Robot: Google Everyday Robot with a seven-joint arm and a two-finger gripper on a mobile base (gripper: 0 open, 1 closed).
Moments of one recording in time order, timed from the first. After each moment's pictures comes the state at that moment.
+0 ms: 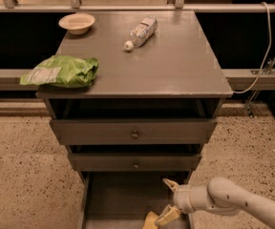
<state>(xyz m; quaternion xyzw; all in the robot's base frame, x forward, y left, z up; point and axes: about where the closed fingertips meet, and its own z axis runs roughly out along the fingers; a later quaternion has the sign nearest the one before) 0.444 -0.098 0.387 -0.51 0.73 0.29 0.33</state>
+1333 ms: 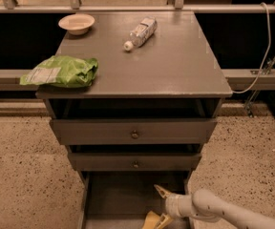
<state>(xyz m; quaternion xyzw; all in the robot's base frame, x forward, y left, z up) 0.470 -0.086 0.248 -0.65 0.63 0.19 0.38</state>
